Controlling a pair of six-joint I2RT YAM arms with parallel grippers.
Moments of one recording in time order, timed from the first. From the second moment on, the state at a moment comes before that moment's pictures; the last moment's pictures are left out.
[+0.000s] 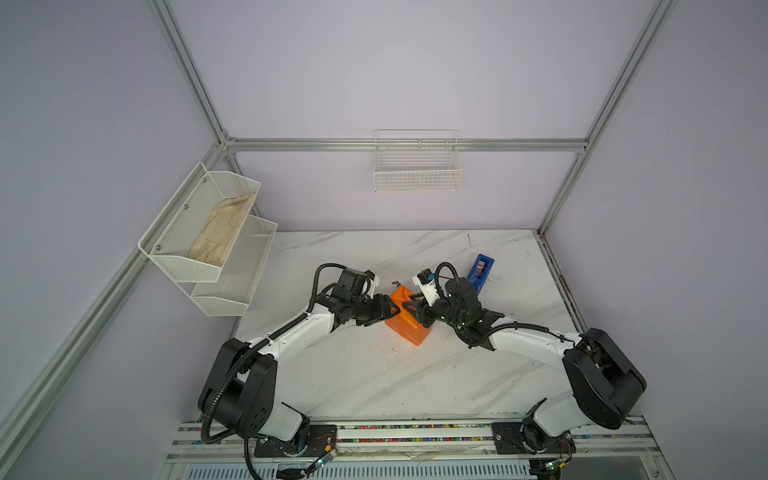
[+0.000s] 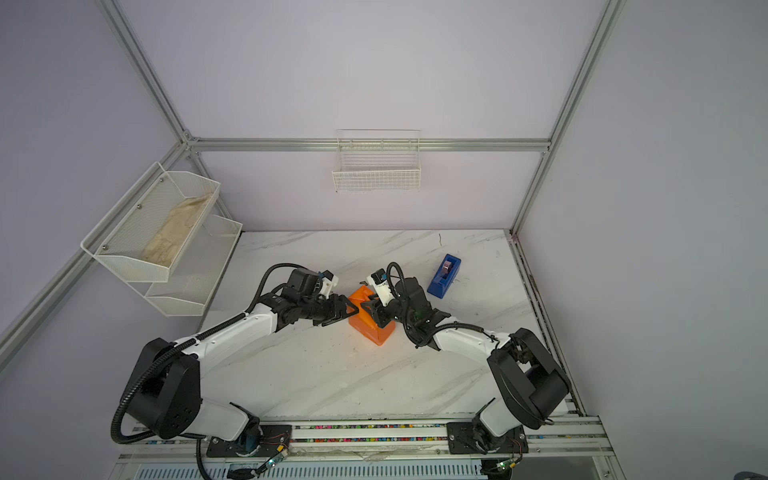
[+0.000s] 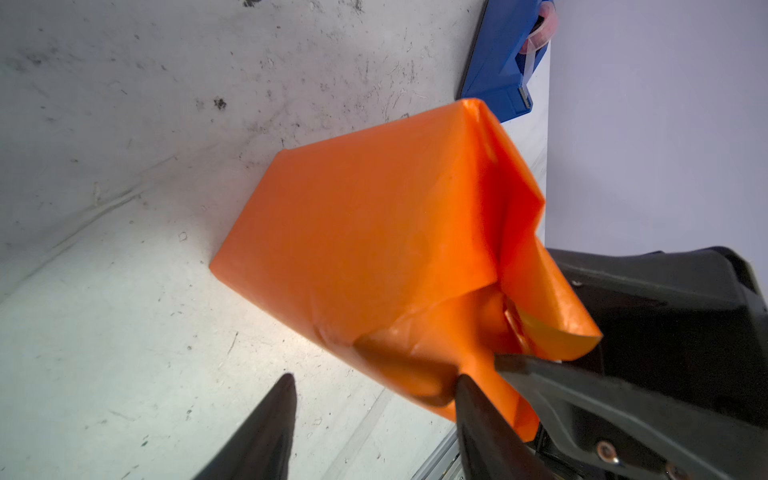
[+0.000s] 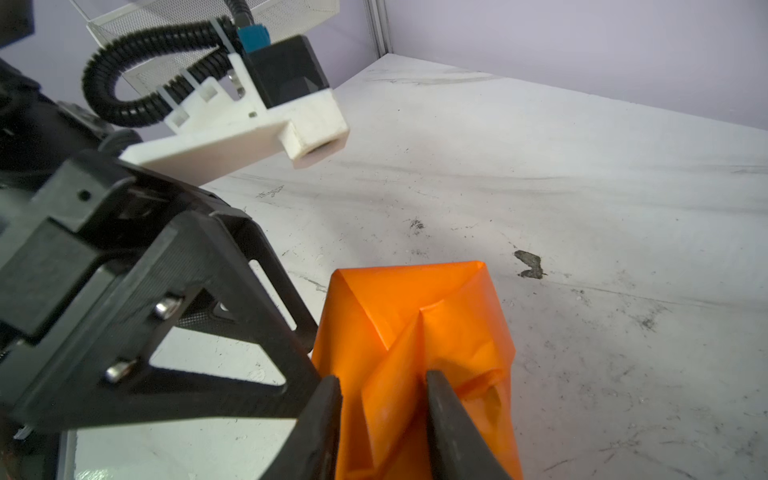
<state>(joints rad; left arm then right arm) -0.45 1.47 0.96 -0.36 0.47 -0.67 0.69 1.52 0.79 0.31 -0.34 0.11</state>
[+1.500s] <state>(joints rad) -0.49 1.75 1.40 -0.55 0.46 -0.62 0.69 1.54 0.81 0.32 -0.37 0.12</state>
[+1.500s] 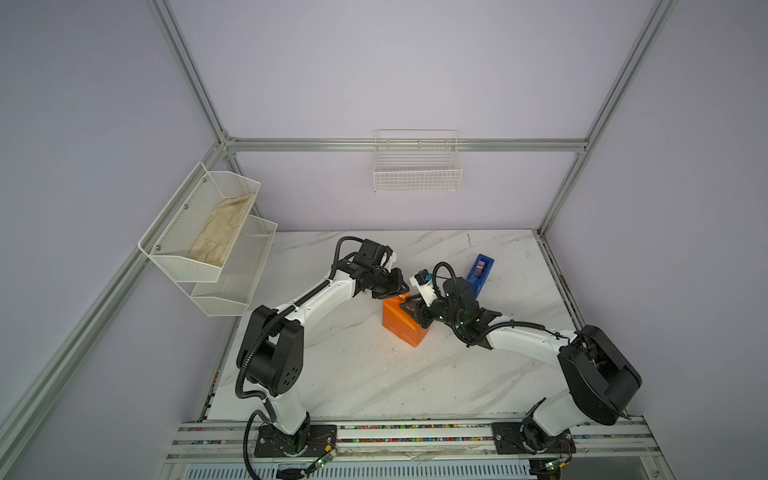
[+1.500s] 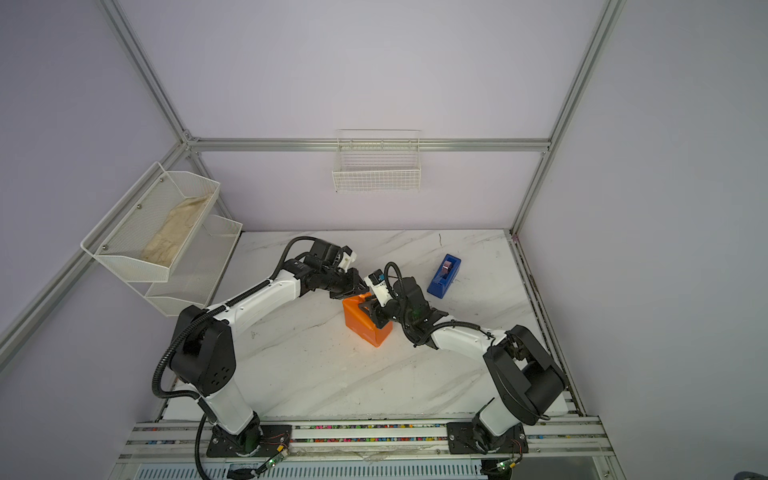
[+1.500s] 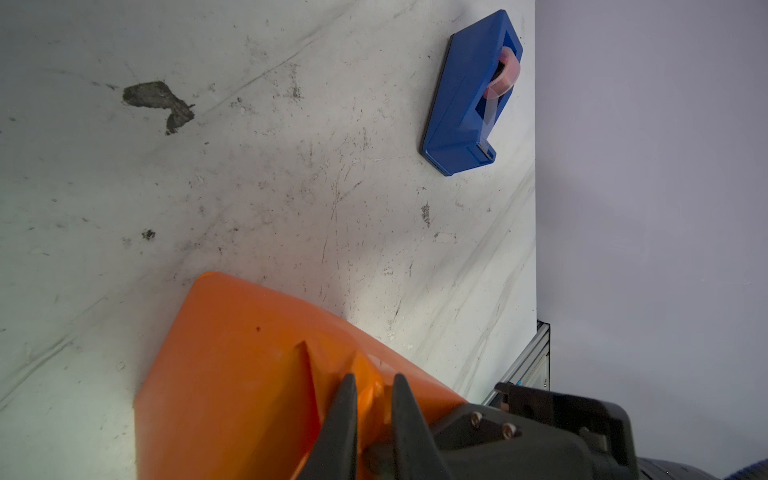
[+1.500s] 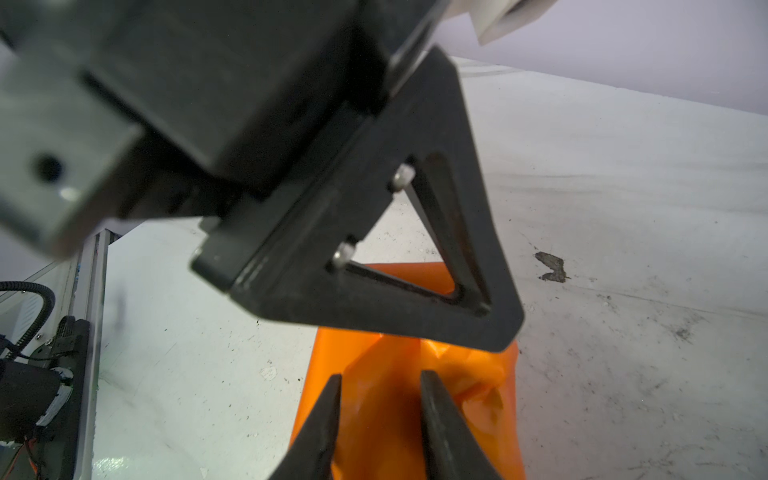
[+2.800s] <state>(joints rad) -0.49 1.74 1.38 -0.56 0.42 -0.59 0.60 1.44 0.82 0.08 -0.48 0.83</state>
